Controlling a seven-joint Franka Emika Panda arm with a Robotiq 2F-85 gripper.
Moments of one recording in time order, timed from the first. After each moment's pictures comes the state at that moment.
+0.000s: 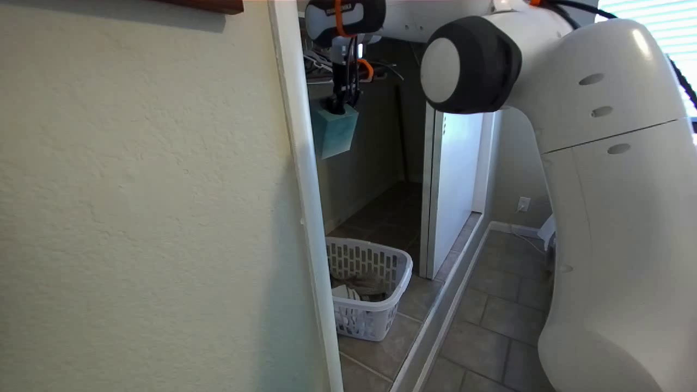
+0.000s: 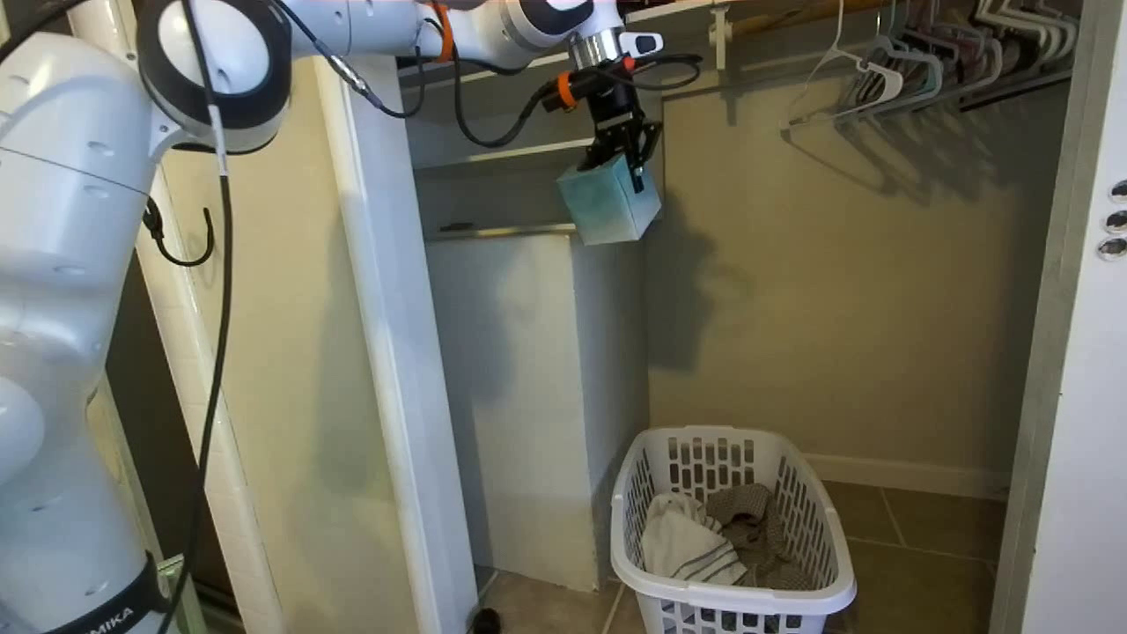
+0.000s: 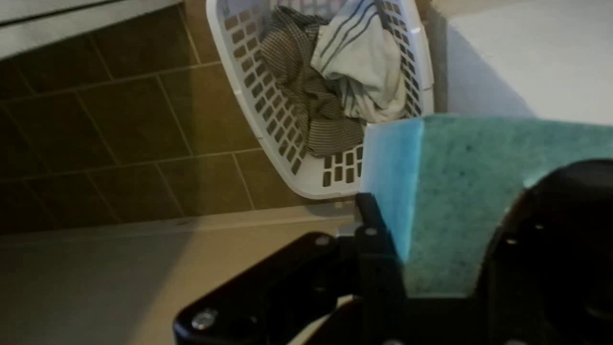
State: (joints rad) arm -0.13 0.42 -0.06 -1.03 -0.03 1.75 -0.35
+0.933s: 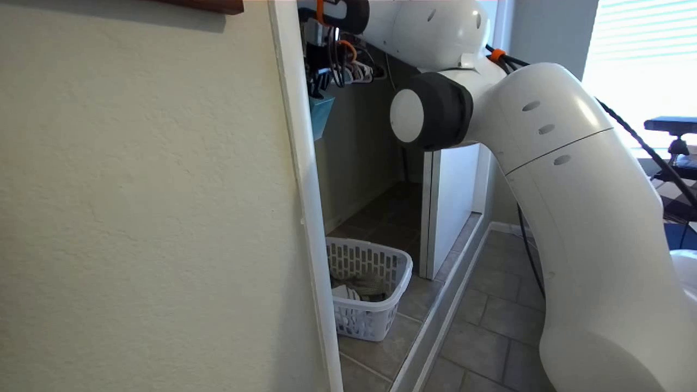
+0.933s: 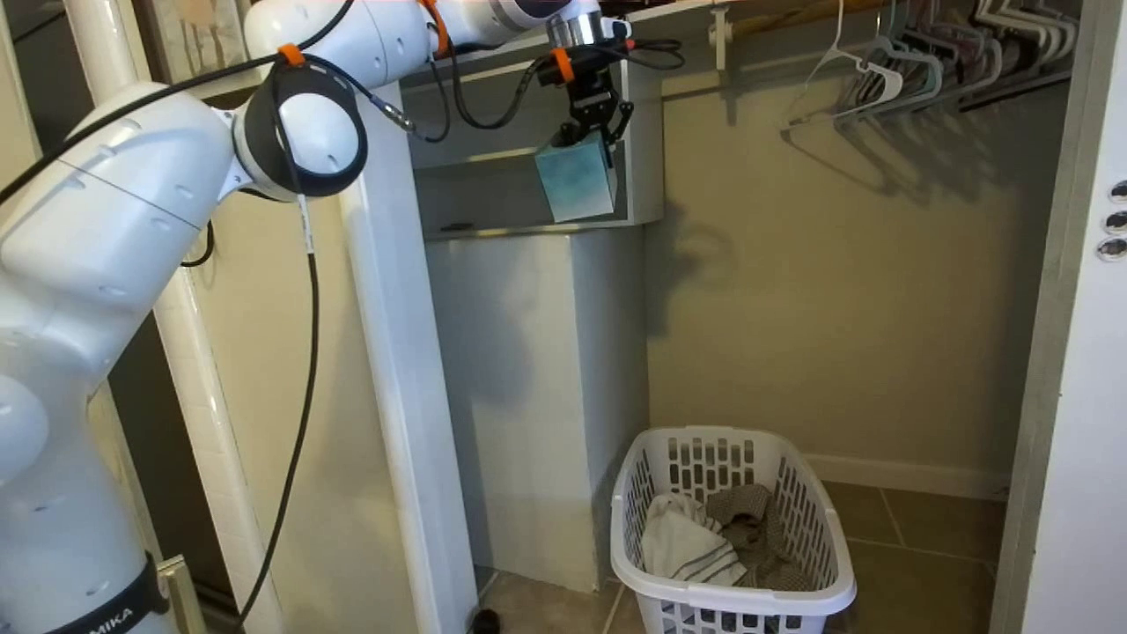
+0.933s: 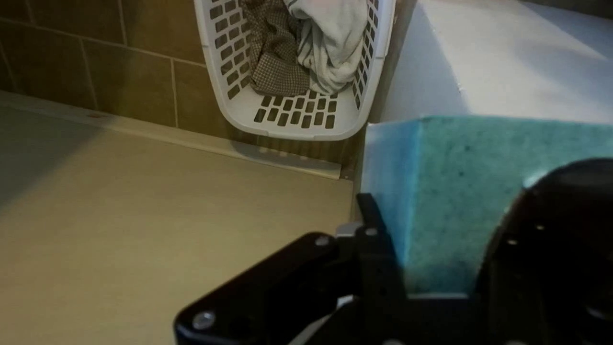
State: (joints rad) arm -0.11 0.65 0.05 -0.52 0.00 1.53 -0.63
